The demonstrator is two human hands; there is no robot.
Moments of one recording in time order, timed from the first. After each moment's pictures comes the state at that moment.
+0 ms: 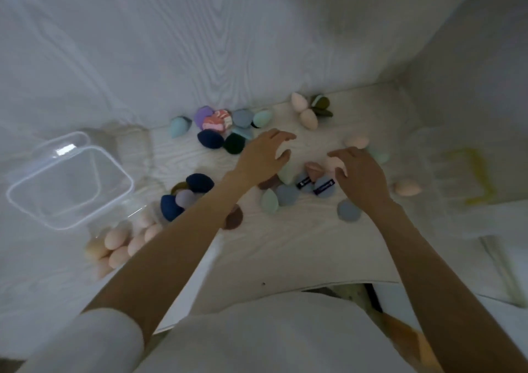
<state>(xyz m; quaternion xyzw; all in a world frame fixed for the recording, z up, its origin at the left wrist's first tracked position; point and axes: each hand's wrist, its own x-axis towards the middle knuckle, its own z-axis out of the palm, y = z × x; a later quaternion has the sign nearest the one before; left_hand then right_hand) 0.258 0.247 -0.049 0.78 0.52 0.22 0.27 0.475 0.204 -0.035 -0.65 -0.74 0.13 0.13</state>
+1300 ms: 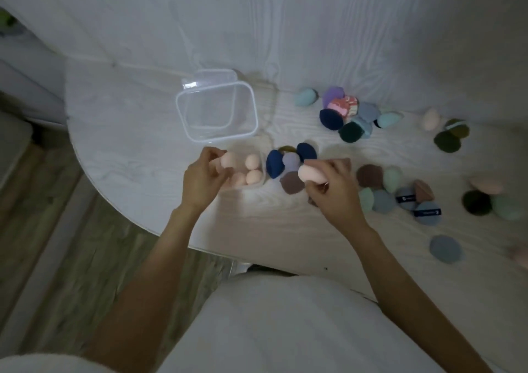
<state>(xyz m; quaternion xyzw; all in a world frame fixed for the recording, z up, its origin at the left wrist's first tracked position) 0.033 0.039 -0.045 0.42 0.82 0.32 0.21 0.276 0.136 -0.030 -0.46 -0.79 0.36 0.21</state>
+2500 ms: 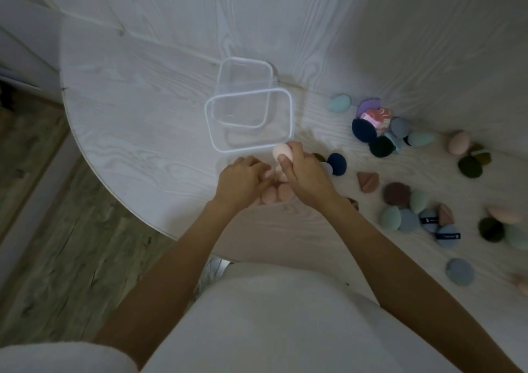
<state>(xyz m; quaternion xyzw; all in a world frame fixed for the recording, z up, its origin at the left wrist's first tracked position) 0.007 0.058 -0.093 0.58 0.78 0.18 0.16 0.141 0.148 -0.042 -0.38 -0.86 0.34 0.06</state>
